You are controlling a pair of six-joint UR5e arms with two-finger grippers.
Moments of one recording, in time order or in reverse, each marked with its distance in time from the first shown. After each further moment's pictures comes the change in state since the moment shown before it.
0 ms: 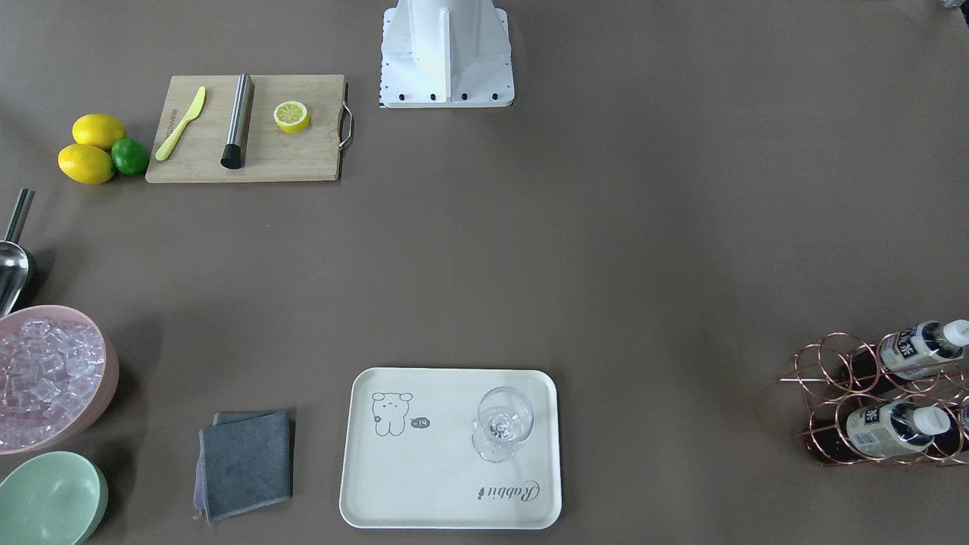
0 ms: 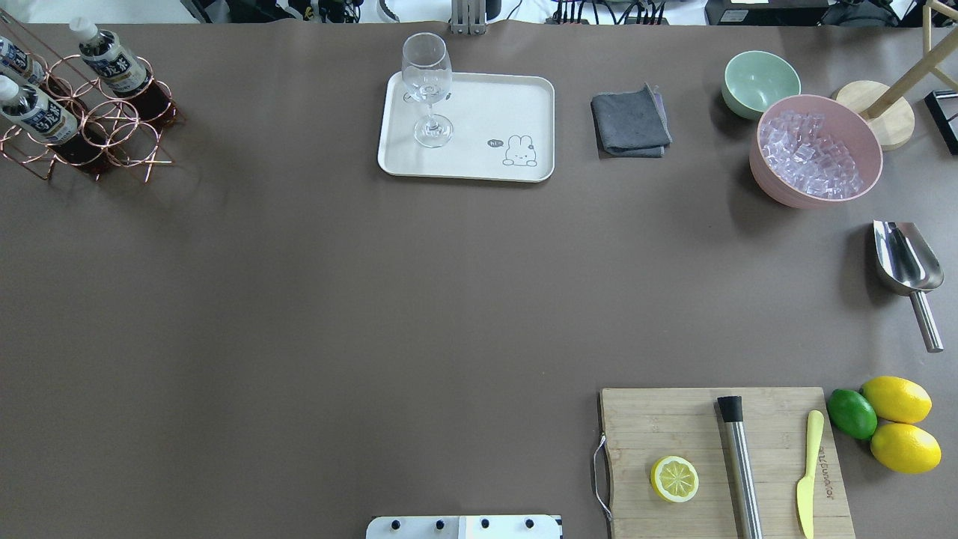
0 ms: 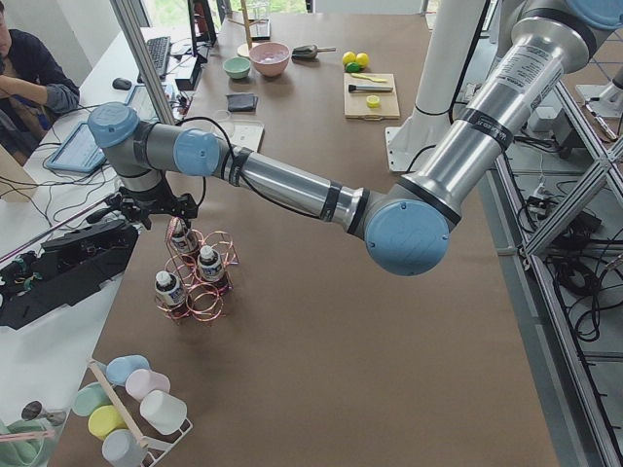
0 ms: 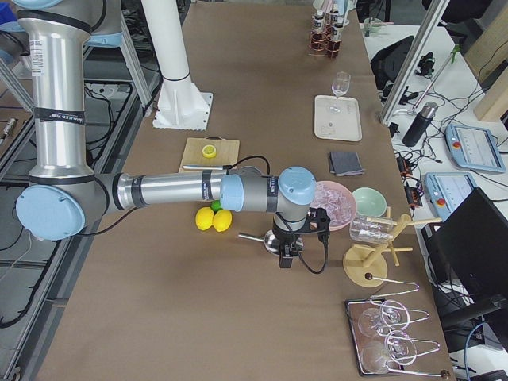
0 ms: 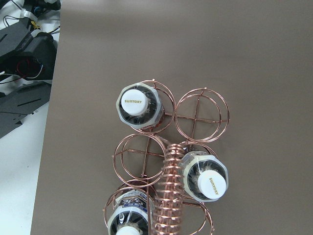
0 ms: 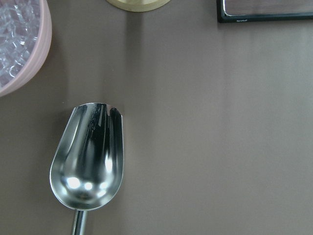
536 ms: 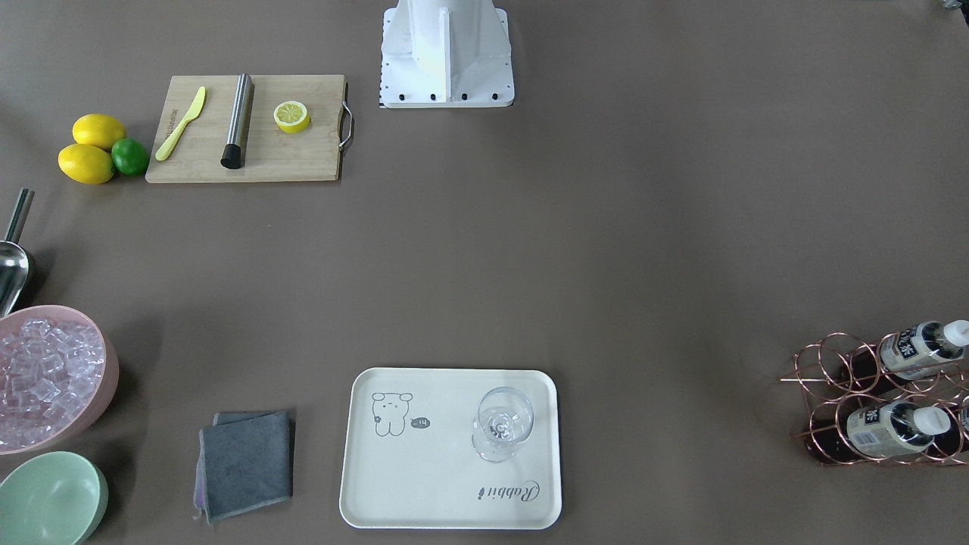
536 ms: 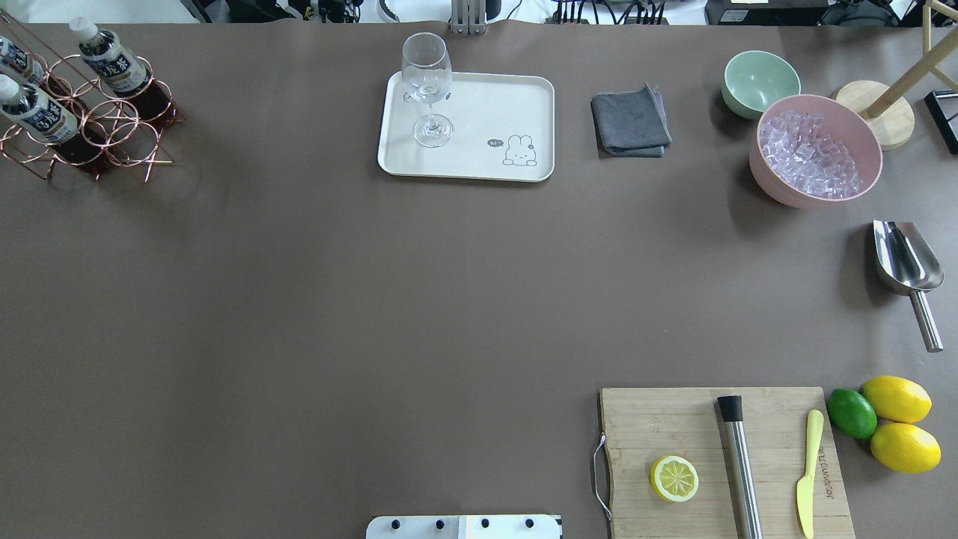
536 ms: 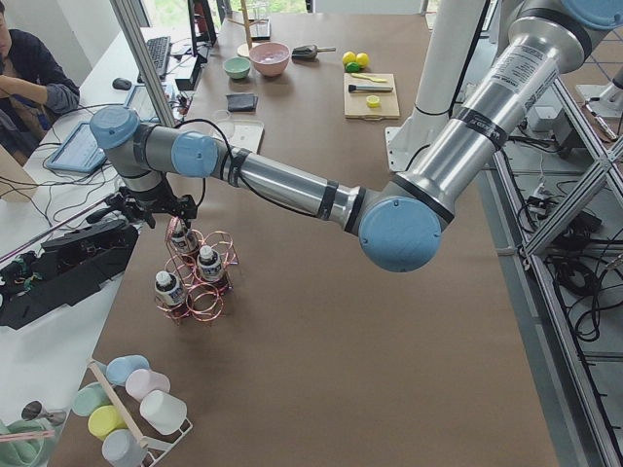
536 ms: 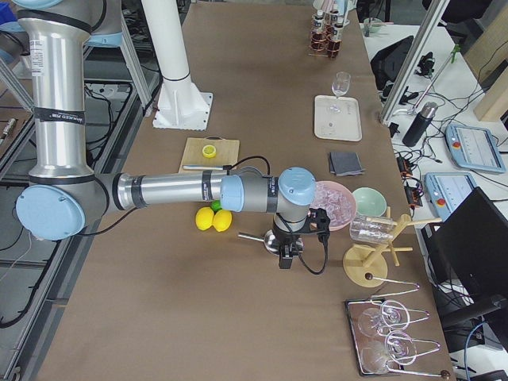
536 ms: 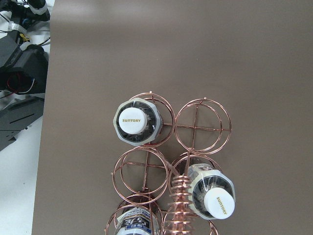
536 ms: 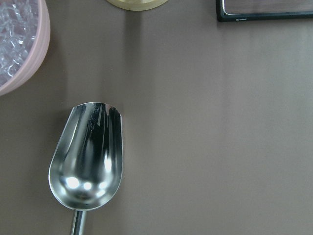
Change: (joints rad) left arm 0.025 -0.011 0.026 -0.024 -0.003 0.020; right arm 0.000 0.000 -0.003 0.000 0.000 0.000
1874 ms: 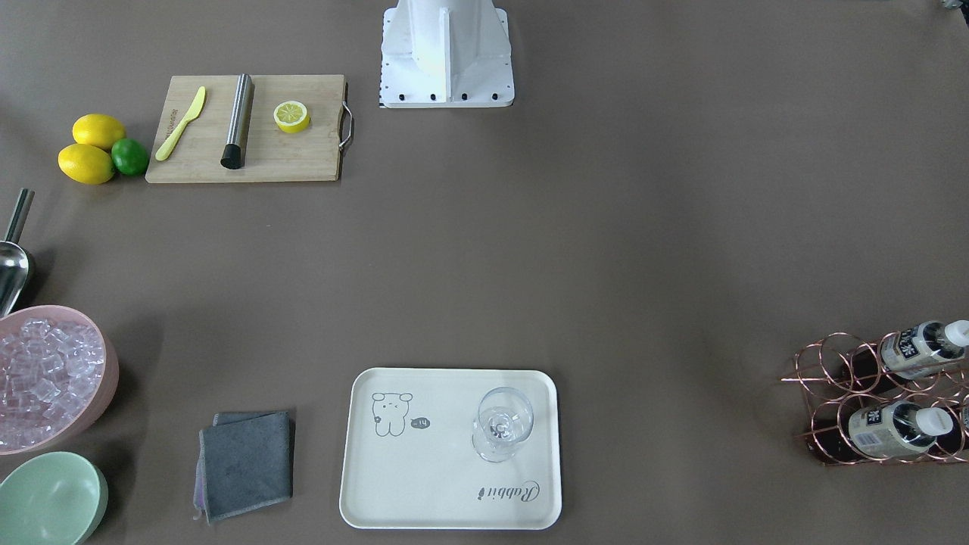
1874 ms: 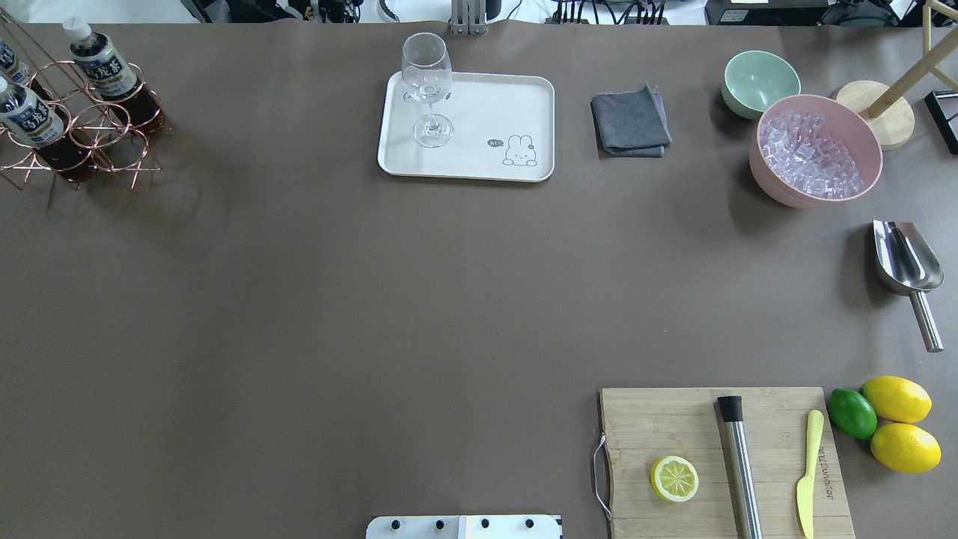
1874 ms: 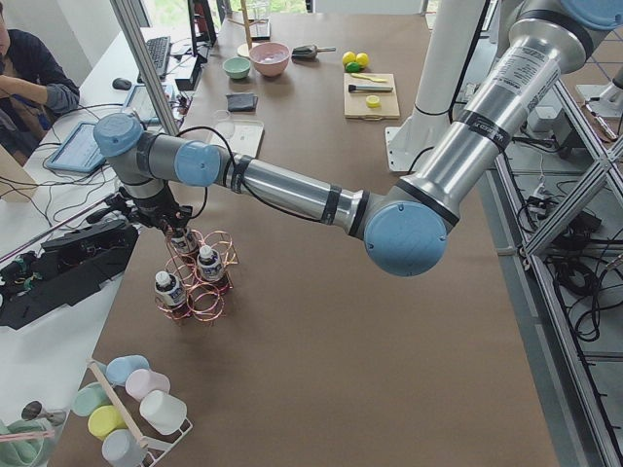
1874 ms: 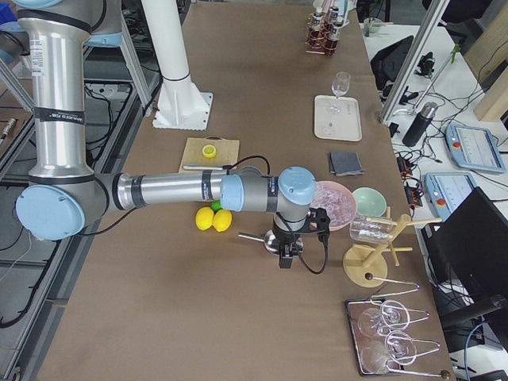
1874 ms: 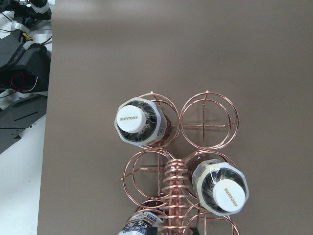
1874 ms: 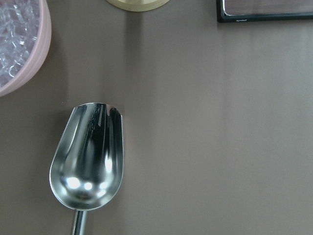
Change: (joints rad) left arm -0.010 0.025 -0.040 -0.021 0.004 -0.007; right arm 0.000 0.000 0.002 0.000 0.000 0.000
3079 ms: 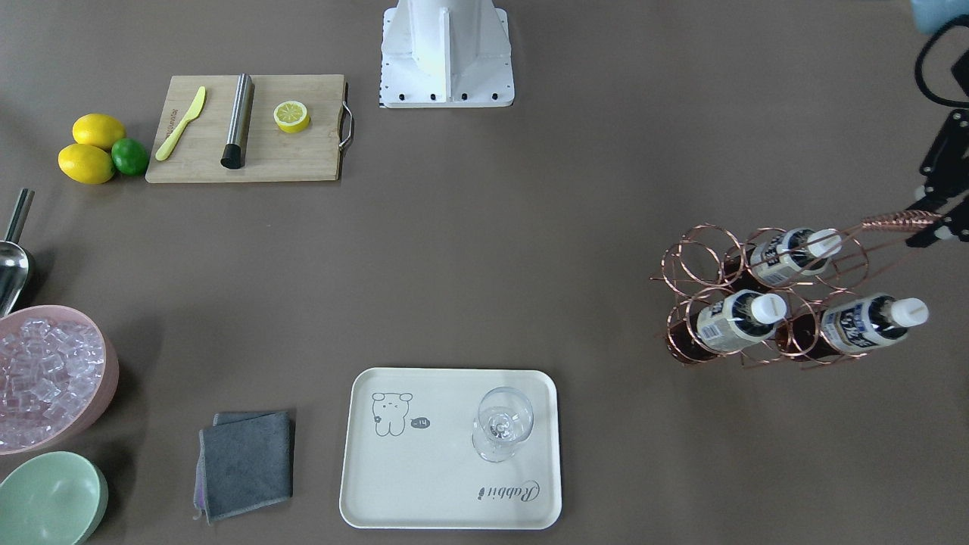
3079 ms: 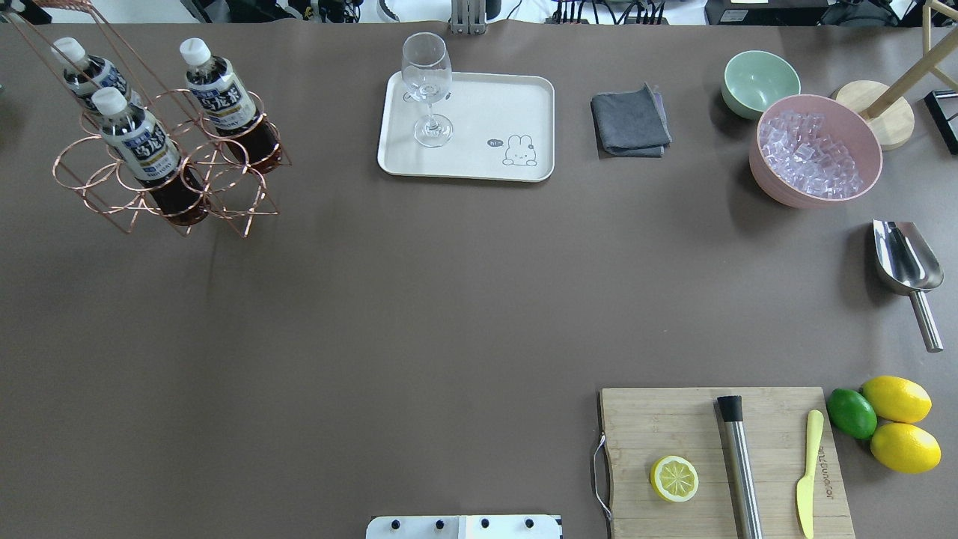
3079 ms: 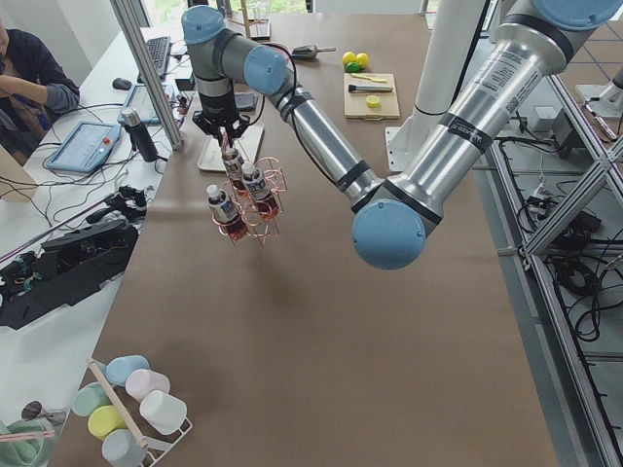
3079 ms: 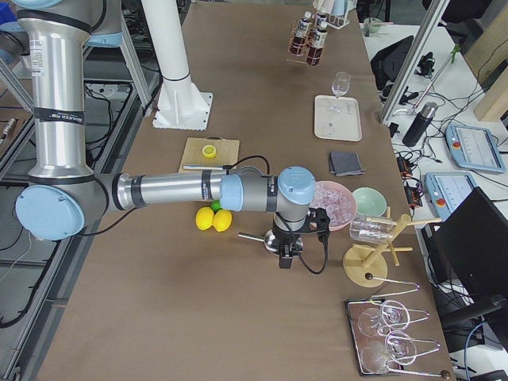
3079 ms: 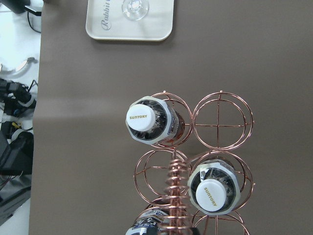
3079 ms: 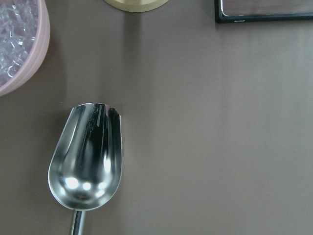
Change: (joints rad) left arm 0.165 0.003 -0.525 0.279 -0.006 -0.214; right arm 0.001 -0.001 0.003 0.000 -0.005 0.001
